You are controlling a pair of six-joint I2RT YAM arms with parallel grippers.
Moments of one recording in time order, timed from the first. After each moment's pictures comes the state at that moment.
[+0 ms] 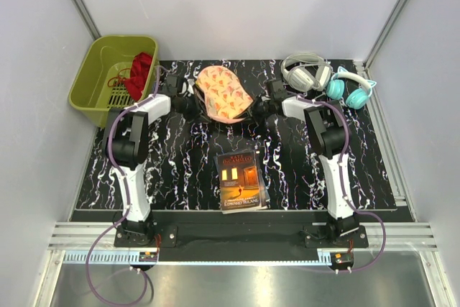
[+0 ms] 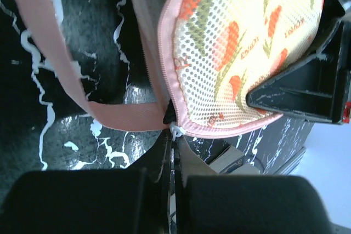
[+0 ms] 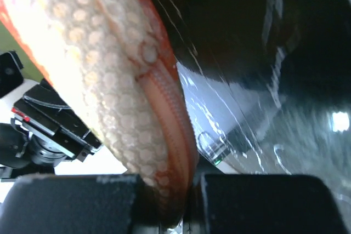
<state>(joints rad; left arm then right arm) -0.18 2.03 1.38 -0.36 0.53 -0.59 0.35 2.32 1.58 -0.15 -0.76 1.22</state>
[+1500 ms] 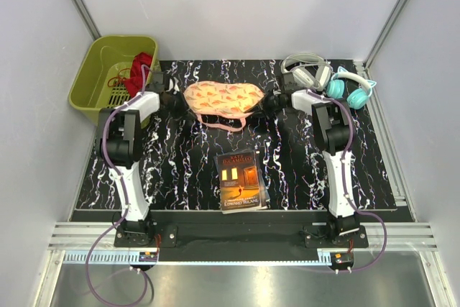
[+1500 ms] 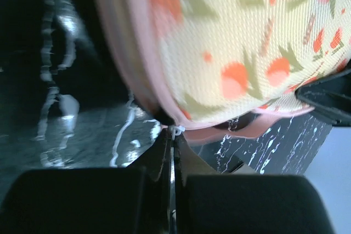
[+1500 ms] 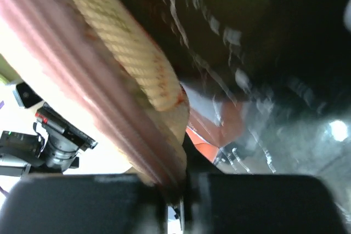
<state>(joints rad) -0.09 2.04 1.43 -0.43 0.47 -0.58 0.26 2.36 1.69 -0.29 -0.73 1.15</state>
